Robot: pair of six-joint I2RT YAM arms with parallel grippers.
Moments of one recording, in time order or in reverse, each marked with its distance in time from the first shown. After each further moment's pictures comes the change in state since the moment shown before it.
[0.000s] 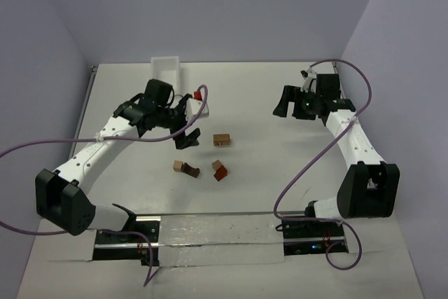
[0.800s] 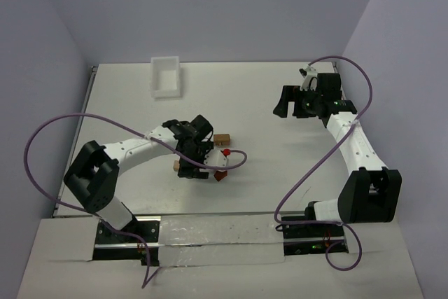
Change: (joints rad) left arm -0.310 0.230 -0.145 -0.161 -0.403 0.260; right arm 0.011 -0.045 -0.006 0.021 -0.002 -0.074
